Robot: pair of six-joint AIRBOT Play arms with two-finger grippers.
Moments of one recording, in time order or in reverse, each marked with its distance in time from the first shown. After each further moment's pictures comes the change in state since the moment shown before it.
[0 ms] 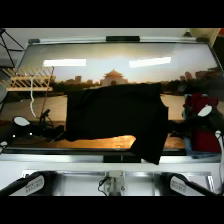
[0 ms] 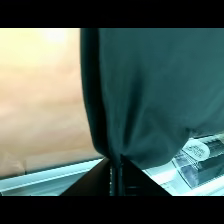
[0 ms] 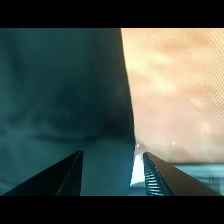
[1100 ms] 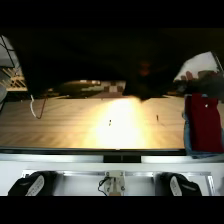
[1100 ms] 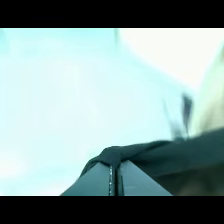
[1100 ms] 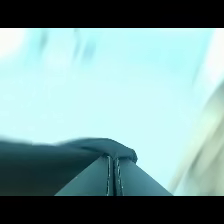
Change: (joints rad) left arm 0.001 0.369 1.458 0.103 0.061 -0.097; right arm -0.002 0.617 0.988 0.194 -0.355 -0.281
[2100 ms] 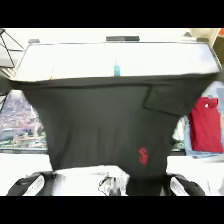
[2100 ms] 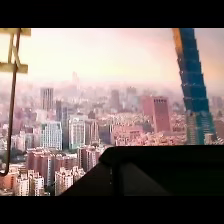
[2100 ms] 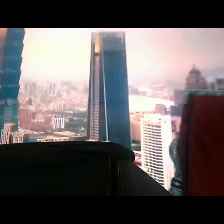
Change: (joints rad) left arm -0.005 -0.126 -0.667 0.250 -0.201 -0.083; right arm 0.086 -0.396 -0.153 -0.303 0.569 0.212
